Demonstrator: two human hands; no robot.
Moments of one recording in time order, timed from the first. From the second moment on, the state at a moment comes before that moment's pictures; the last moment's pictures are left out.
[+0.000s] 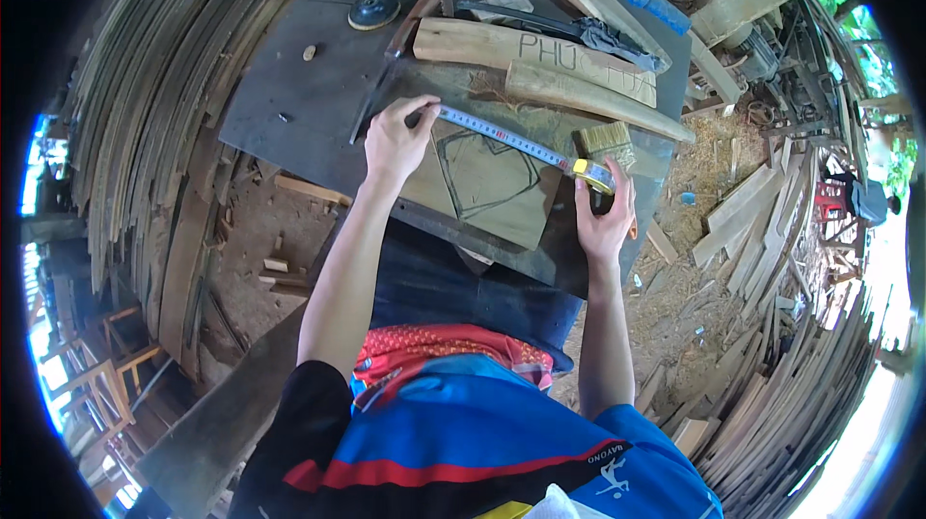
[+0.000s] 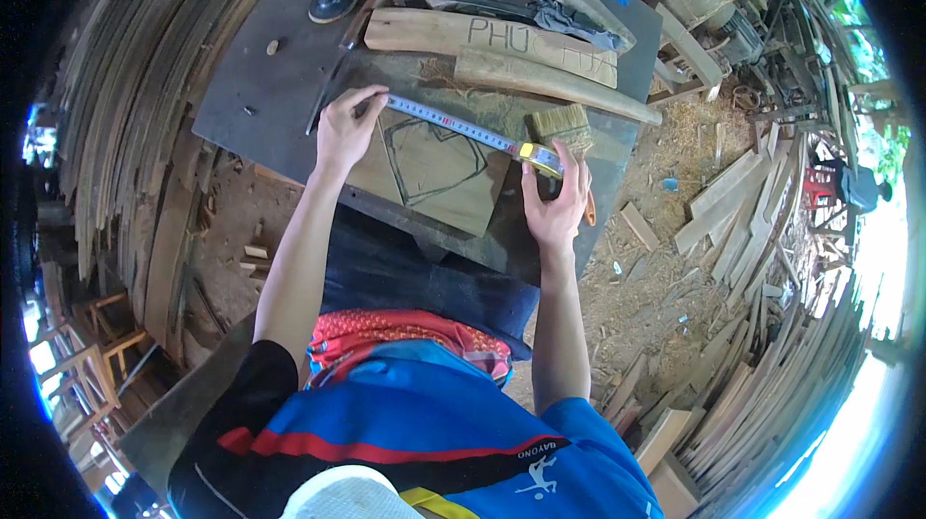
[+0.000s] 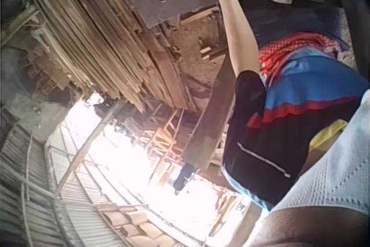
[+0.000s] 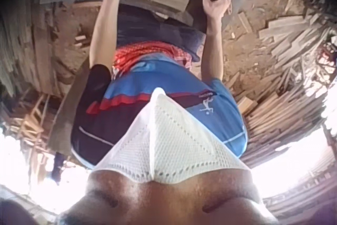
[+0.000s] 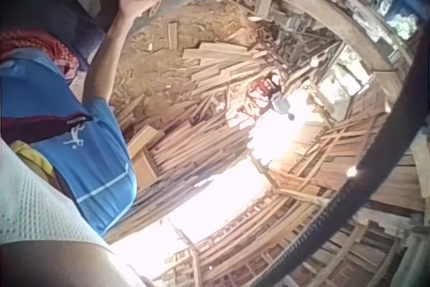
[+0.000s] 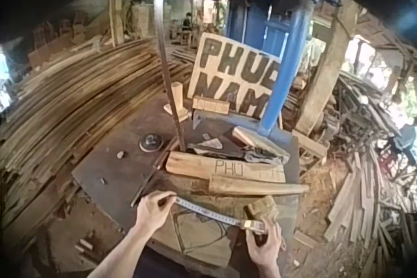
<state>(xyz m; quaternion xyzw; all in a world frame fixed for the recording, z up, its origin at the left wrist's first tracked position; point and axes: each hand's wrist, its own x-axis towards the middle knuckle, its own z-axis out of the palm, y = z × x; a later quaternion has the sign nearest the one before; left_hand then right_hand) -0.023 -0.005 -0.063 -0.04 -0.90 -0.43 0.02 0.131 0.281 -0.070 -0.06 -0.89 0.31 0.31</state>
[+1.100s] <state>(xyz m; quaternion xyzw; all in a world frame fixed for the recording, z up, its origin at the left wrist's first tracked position) 0.009 -0.025 0.010 -0.28 -0.89 -0.36 0.04 0.135 0.279 -0.063 -0.07 -0.91 0.22 0.34</state>
